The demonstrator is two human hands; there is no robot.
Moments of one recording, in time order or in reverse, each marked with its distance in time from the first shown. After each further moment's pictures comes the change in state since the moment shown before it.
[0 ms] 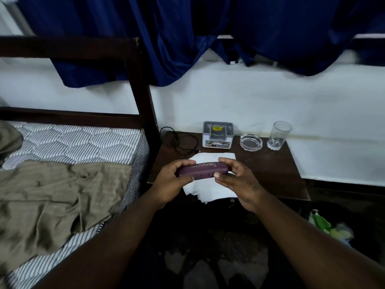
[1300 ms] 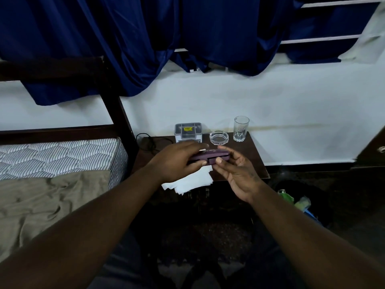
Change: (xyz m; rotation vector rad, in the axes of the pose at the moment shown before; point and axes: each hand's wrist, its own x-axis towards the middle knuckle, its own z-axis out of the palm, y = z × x) left_hand -0.010 0.103 0.063 0.953 -0.240 0.823; right_hand -0.085 -0.028 -0.057 0.449 0.049 -0.156
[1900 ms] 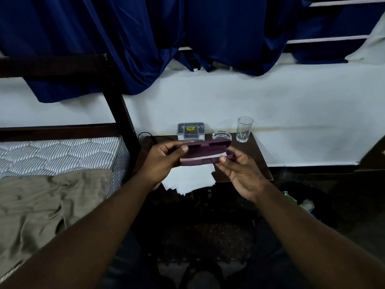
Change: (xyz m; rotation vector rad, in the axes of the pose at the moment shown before) left_hand -0.025 0.001 -0.004 -1.153 0.326 -0.679; right_hand 0.007 -0.006 0.003 -0.013 -0.111 -0.002
